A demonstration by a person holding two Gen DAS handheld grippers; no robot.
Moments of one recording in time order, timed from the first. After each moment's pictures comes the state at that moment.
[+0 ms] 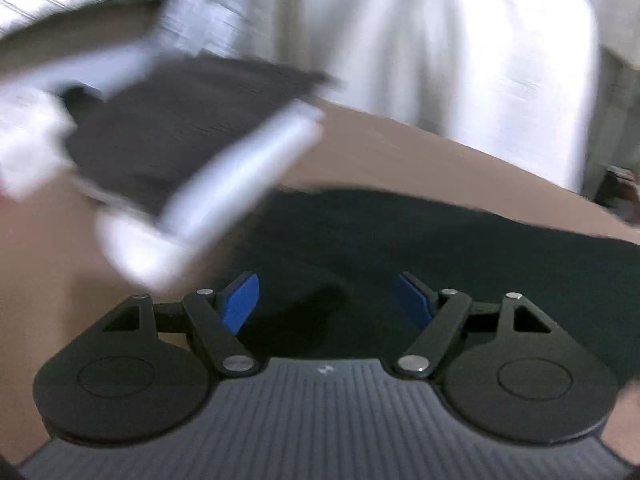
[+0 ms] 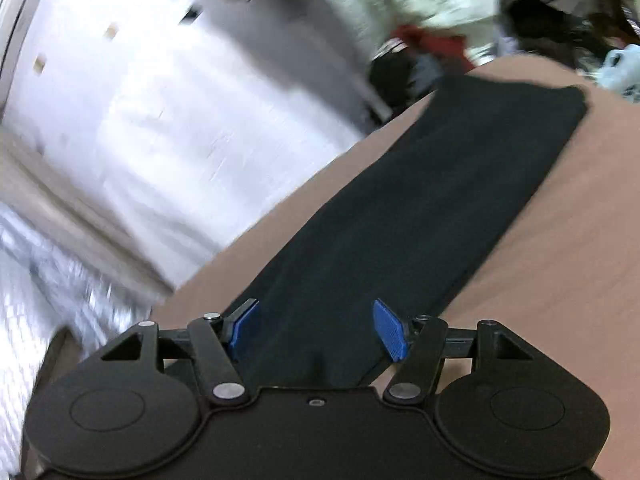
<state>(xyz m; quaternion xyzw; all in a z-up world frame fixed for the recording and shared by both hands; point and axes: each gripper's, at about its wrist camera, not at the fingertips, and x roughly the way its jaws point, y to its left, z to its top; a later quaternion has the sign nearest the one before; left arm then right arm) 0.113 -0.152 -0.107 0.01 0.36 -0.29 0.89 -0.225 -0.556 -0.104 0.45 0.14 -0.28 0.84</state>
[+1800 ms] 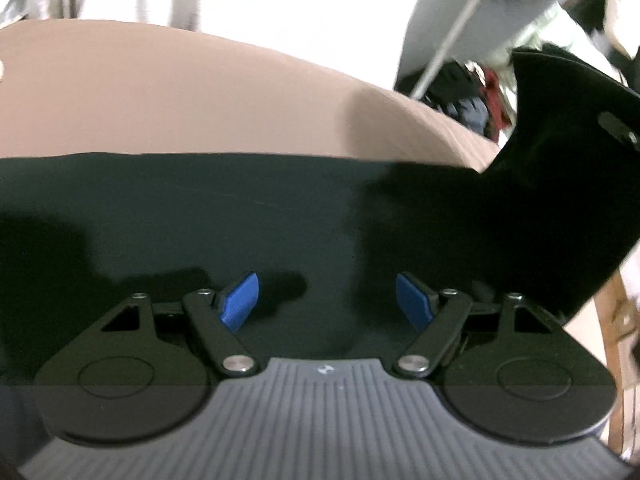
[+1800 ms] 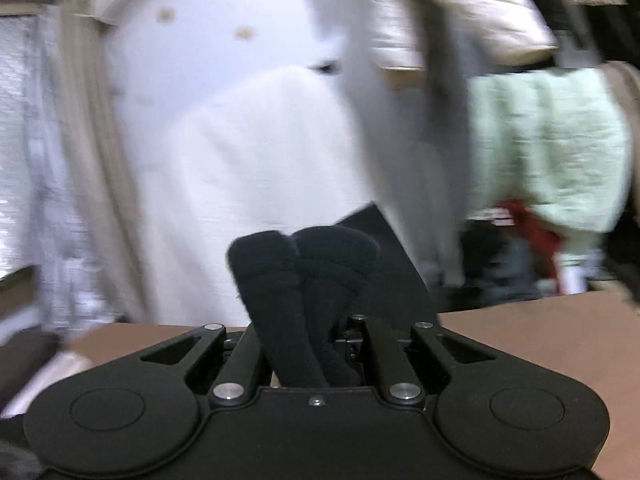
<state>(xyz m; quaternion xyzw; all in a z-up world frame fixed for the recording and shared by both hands) 0.092 -0.392 -0.153 0.03 0.46 -0.44 0.77 -0.046 -0.551 -0.022 0.16 0.09 -0.23 0.96</state>
